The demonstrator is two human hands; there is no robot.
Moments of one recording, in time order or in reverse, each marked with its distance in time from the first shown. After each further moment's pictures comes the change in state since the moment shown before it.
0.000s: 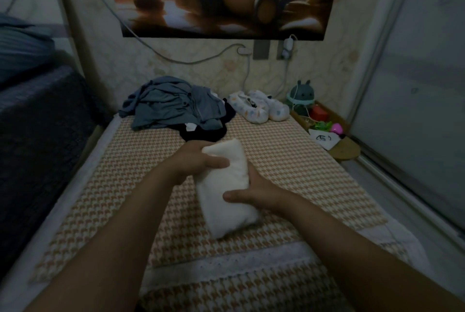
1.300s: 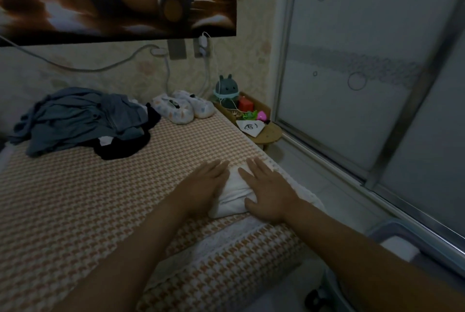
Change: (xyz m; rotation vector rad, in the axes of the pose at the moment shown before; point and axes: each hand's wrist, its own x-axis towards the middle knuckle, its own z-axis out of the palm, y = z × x) left_hand 0.029 0.004 0.193 1.108 -0.277 0.792; right_hand -0.138 0.088 -0.134 -1.112 0.302 0.111
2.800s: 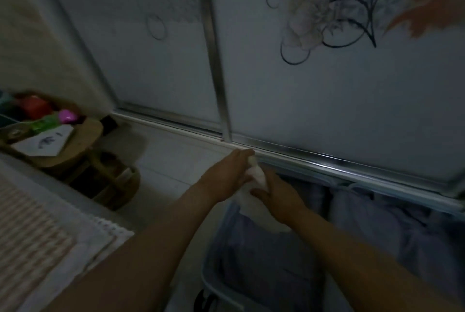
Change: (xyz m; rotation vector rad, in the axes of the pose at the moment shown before) left_hand 0.340 0.393 0.127 -0.592 -0.141 0.519; right_hand -0.278 0.340 0.078 0.577 0.329 0.936
